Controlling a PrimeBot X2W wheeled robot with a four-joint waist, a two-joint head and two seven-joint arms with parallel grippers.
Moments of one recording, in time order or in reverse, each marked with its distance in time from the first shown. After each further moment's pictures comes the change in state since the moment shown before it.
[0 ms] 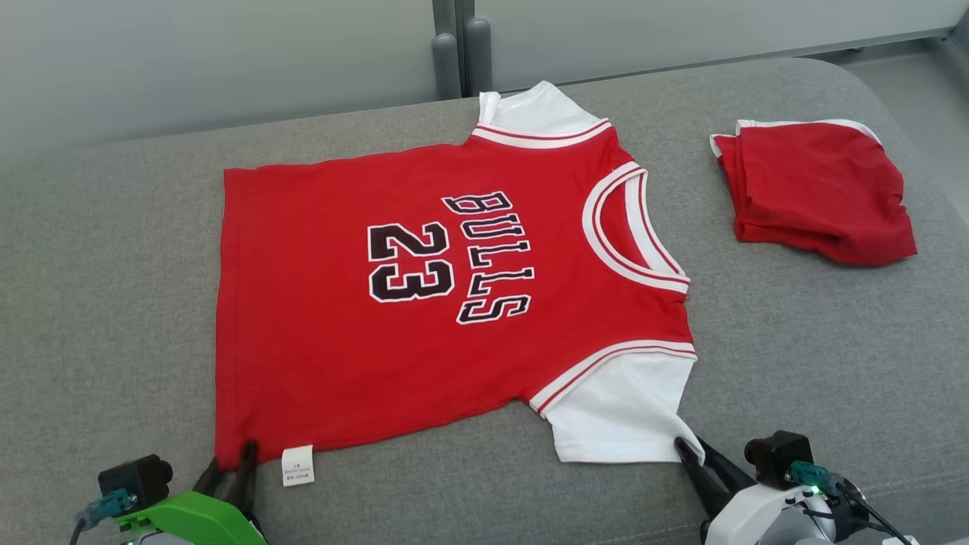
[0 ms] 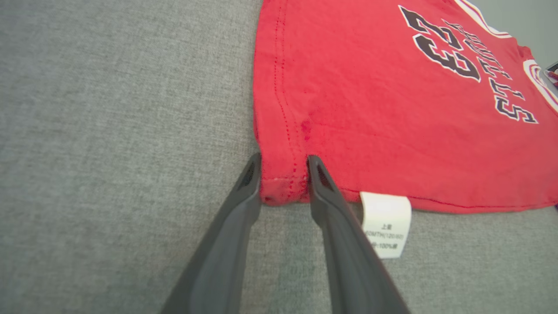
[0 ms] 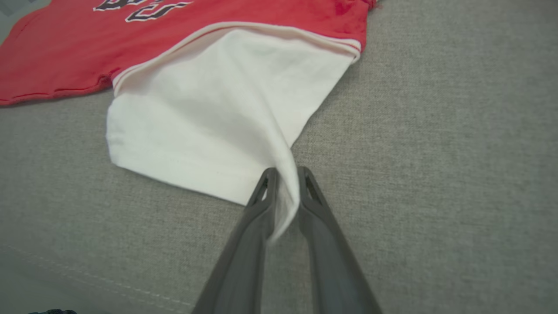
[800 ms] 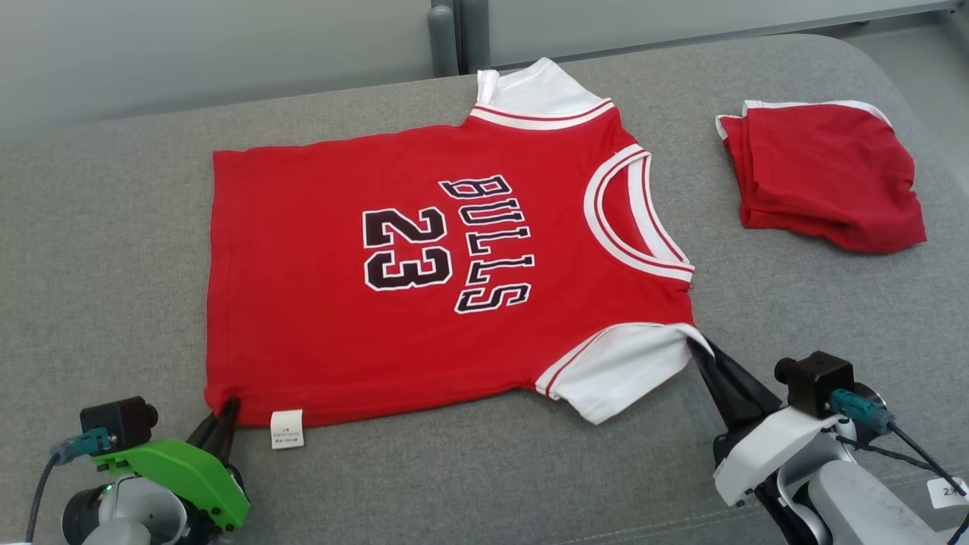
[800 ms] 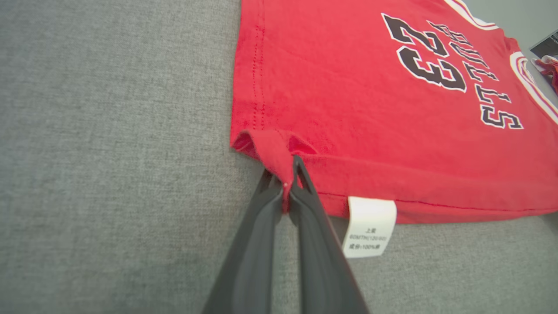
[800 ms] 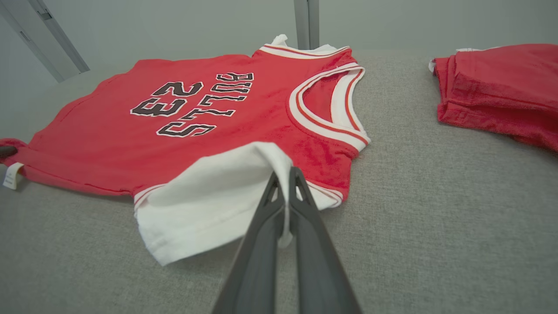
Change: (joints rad) left arm -0.054 0.076 -0.021 -0.131 -0.031 0.000 0.159; right arm -0.062 -0.064 -0.049 -0.216 0.009 0.018 -0.009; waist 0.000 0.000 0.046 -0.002
